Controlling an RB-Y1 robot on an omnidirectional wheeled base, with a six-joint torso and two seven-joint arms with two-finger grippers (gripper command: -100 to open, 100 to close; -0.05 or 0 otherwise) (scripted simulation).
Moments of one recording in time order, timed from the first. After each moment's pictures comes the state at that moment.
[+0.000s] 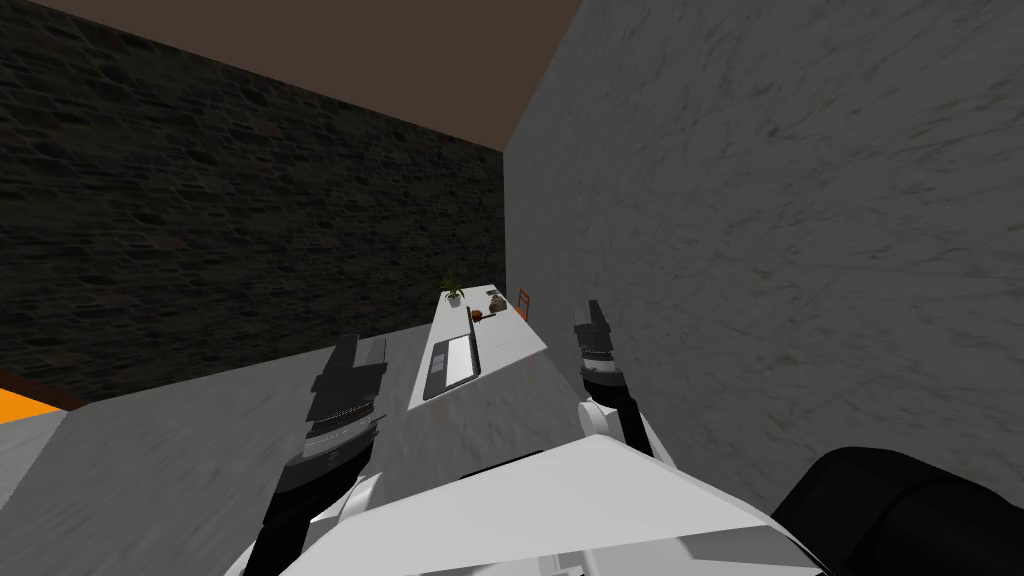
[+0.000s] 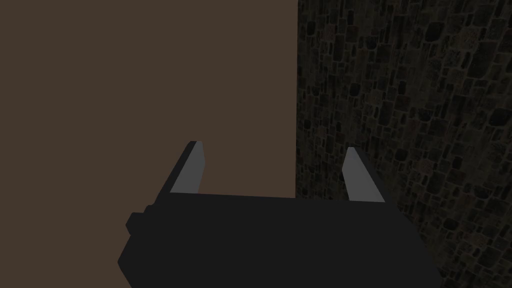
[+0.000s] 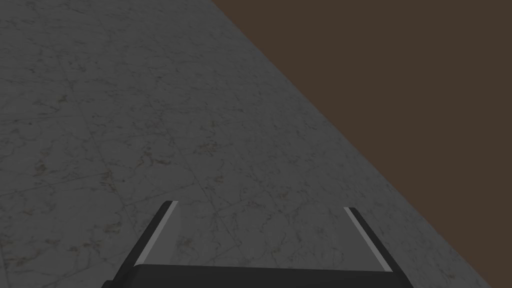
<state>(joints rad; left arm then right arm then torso) 0.54 -0.03 0.05 -2.21 -0.12 -0.60 0.05 0.48 0.02 -0.01 -2.22 -0.03 -0.59 0.14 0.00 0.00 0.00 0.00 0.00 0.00</state>
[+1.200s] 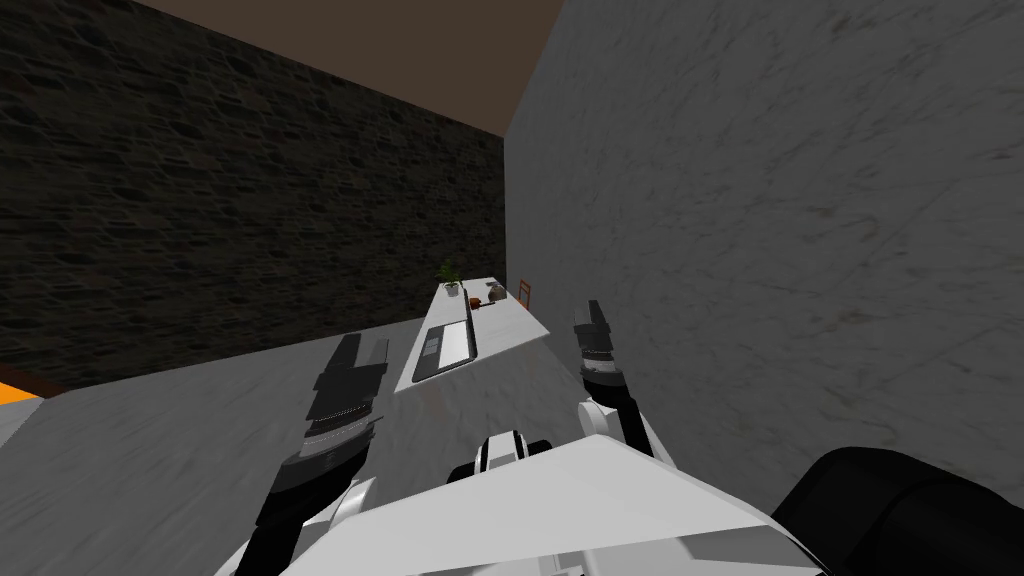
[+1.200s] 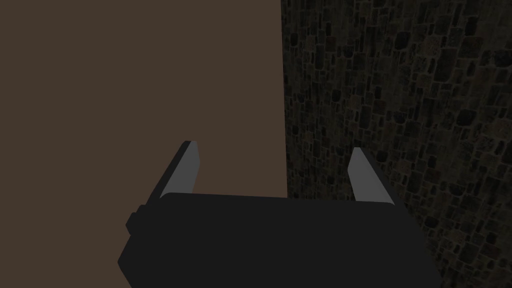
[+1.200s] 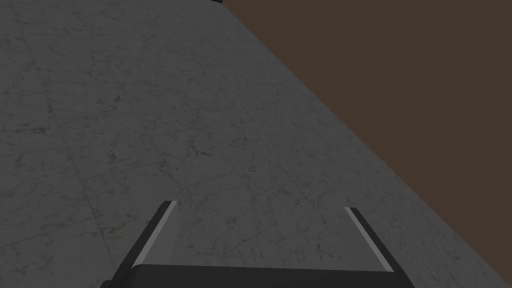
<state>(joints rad) 0.54 0.03 0.06 -2.22 -0.11 -0.59 0.05 0.48 0.02 -0.01 -2.22 -0.03 -0.59 0.14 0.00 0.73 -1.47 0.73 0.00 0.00</state>
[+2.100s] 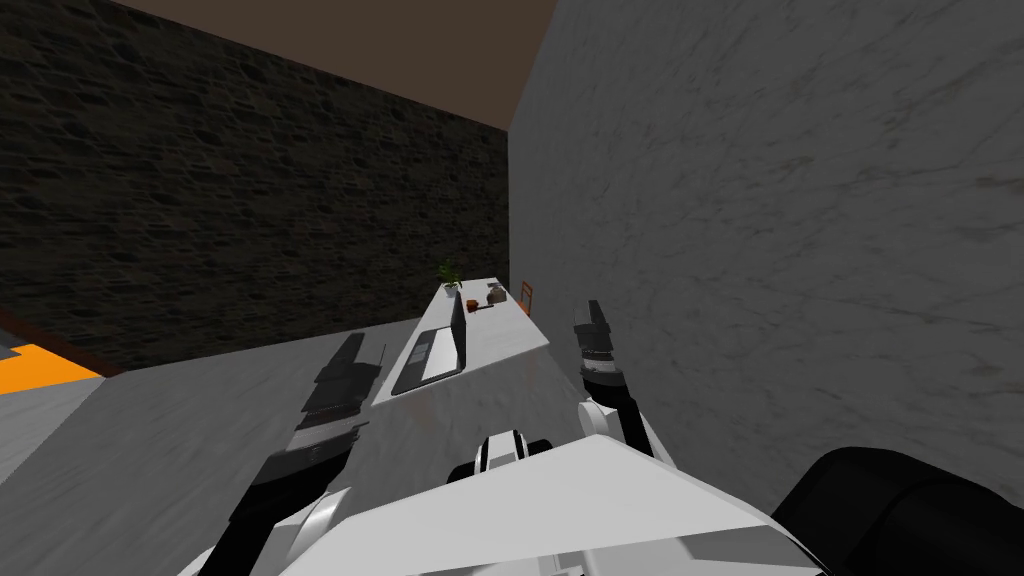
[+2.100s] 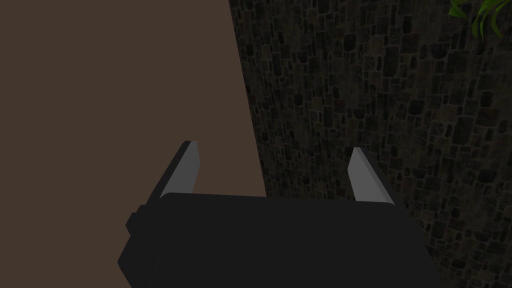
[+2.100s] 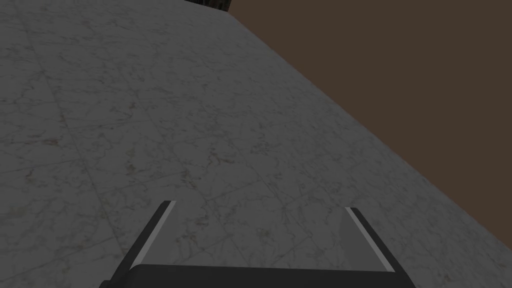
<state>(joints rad) 0.53 0.16 0.11 -2.22 -0.04 -0.41 0.06 0.48 0.02 -0.01 -2.22 -0.03 -0.59 0.14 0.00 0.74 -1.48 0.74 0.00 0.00</state>
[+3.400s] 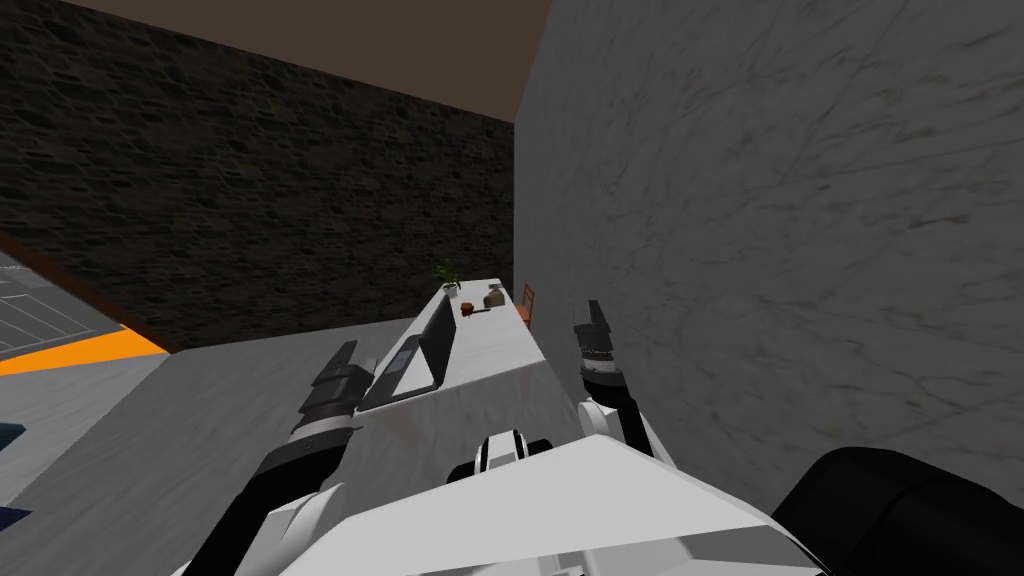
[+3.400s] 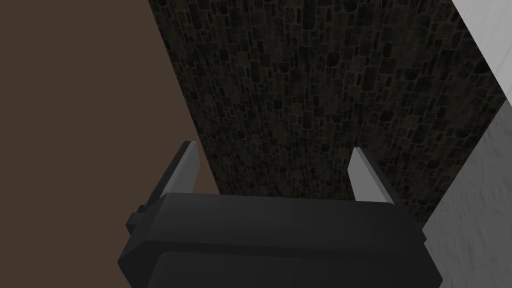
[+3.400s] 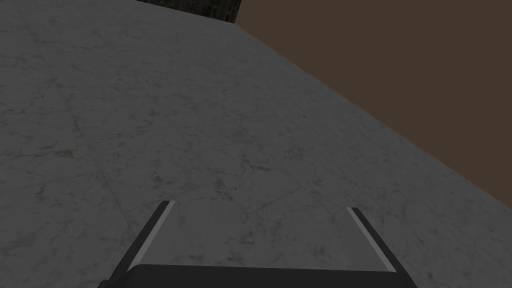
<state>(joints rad) 0.51 0.11 0.18 -2.21 0.07 -0.14 0.07 0.48 0.02 -0.01 -2.22 -0.03 -0.59 0.14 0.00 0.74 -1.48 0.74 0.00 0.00</state>
